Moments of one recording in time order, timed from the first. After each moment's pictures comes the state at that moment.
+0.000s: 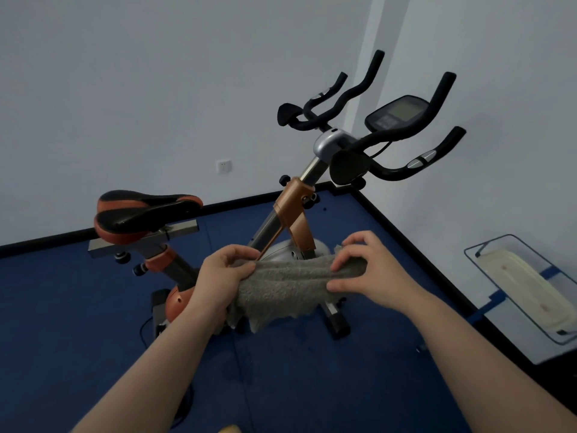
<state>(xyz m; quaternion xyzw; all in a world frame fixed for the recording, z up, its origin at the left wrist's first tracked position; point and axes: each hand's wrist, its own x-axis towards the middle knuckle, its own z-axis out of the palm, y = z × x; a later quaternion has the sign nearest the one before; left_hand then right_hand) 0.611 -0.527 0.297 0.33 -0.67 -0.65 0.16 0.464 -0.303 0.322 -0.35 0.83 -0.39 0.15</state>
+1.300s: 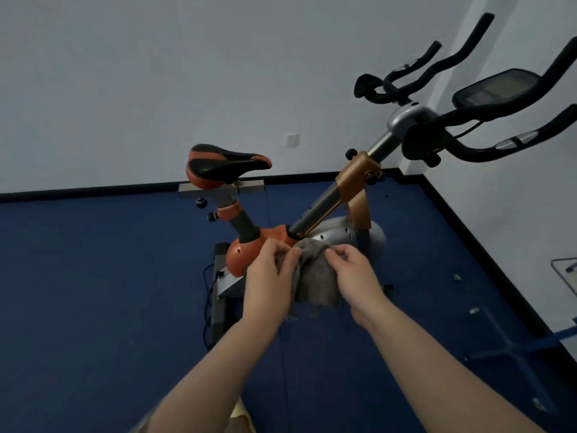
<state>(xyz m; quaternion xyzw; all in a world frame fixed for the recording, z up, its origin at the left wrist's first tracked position) 0.693 -0.451 0.277 0.36 -0.72 -0.50 0.32 0.583 -0.366 0.285 -0.16 0.75 -0.55 0.32</state>
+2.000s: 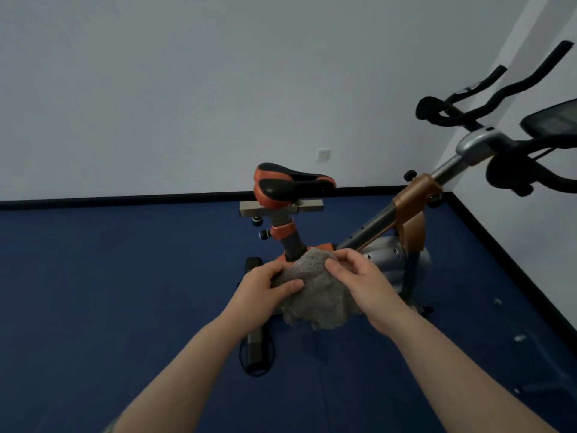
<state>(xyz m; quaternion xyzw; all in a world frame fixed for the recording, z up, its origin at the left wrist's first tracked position) 0.823 -0.639 0.277 0.26 -0.78 -0.55 0.15 0.671 -0.508 0.293 -0.28 0.68 -0.56 0.38</state>
